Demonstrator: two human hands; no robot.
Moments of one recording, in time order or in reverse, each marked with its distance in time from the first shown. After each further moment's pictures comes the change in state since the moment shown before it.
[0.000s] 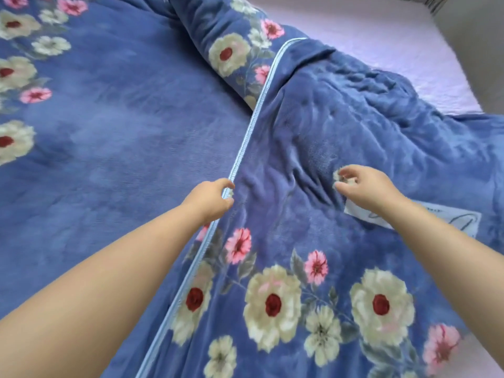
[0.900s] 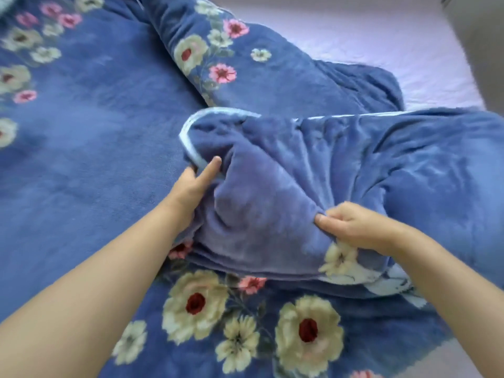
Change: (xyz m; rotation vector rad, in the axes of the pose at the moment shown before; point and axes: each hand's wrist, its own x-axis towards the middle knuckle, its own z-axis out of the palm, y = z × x) left_hand -0.029 0.136 0.062 -1.089 0.220 -0.037; right_hand -0.024 0.143 -0.059 0.163 -0.512 -0.370
